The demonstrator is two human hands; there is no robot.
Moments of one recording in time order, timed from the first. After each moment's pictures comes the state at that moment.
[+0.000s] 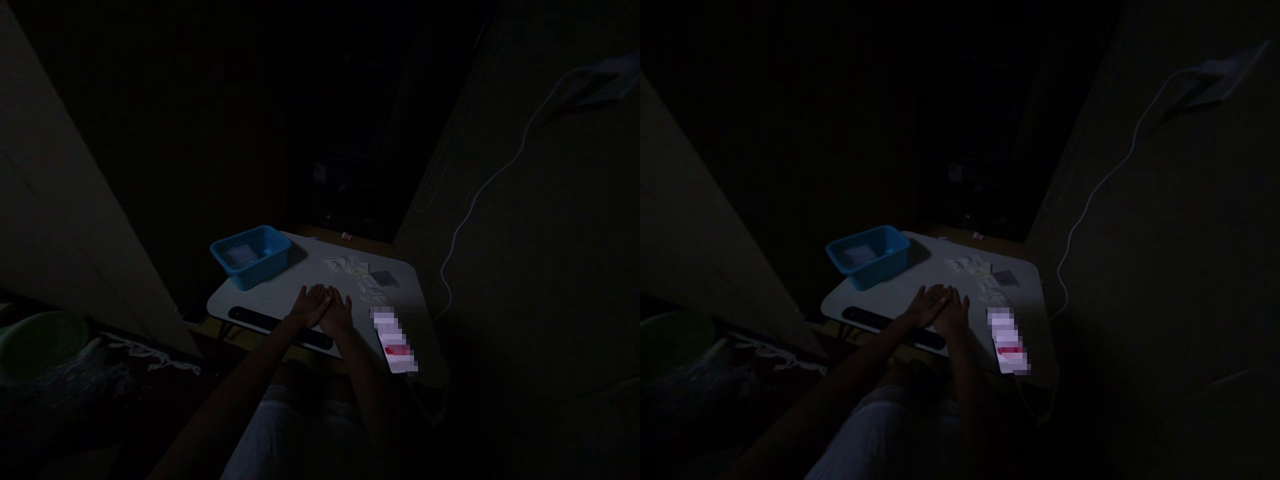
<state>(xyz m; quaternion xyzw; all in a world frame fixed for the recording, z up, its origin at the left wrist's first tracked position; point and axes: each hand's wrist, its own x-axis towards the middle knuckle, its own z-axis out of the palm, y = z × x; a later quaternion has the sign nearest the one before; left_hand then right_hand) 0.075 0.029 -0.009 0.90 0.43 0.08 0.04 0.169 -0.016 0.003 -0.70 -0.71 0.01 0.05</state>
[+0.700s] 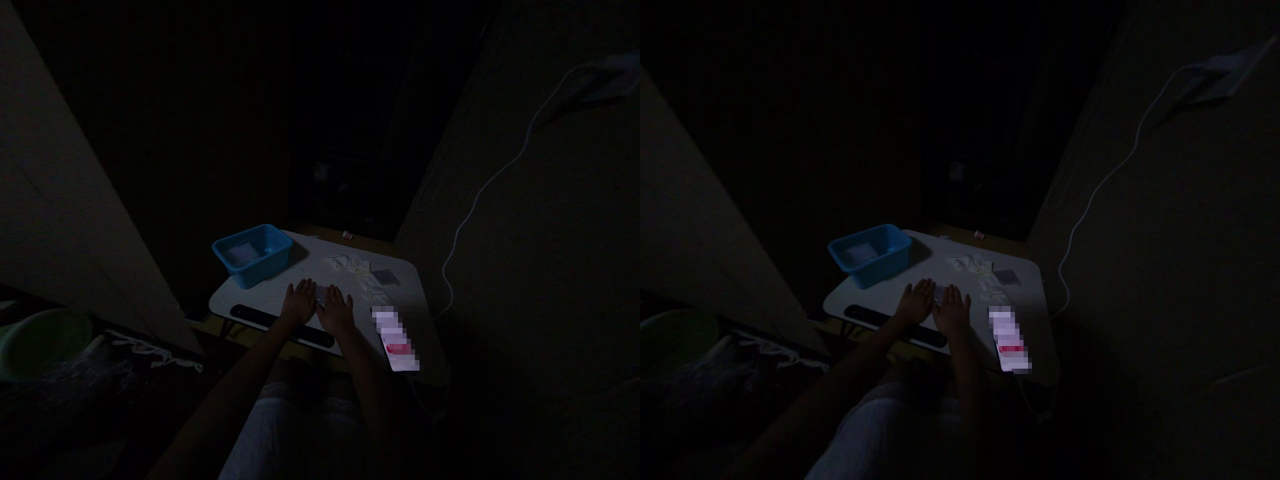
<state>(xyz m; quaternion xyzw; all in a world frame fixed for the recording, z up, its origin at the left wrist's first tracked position) 0.055 0.032 -0.010 0.85 0.51 0.10 -0.01 0.170 -0.013 -0.009 -0.71 -0.69 -0.02 0.09</state>
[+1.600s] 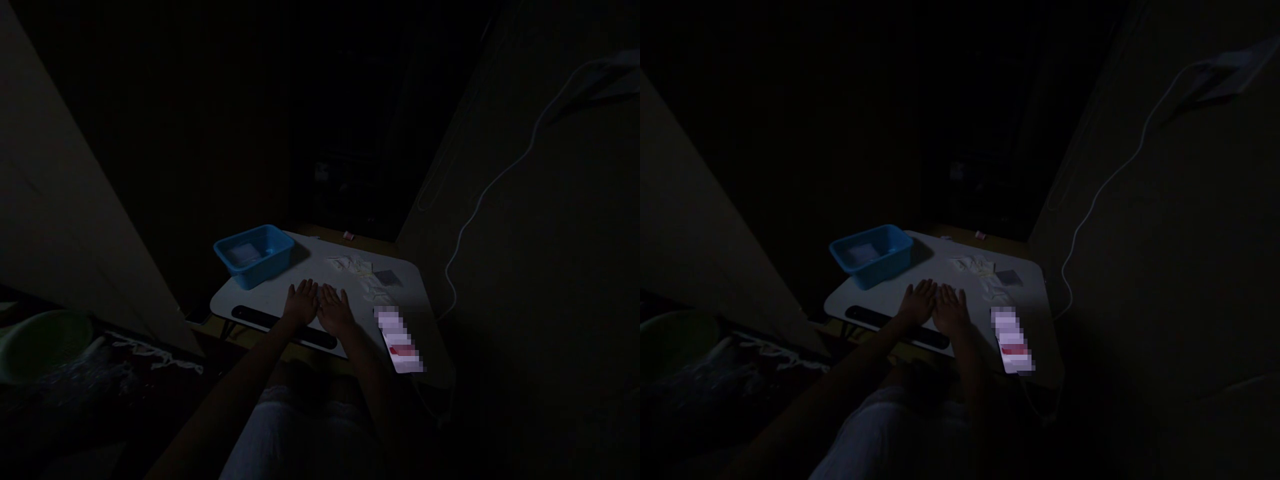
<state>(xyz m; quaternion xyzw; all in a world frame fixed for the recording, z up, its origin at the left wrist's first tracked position) 0.056 0.033 -0.012 0.85 0.52 0.09 -0.03 0.172 -0.008 -0.005 -0.63 -0.77 -0.05 0.07</state>
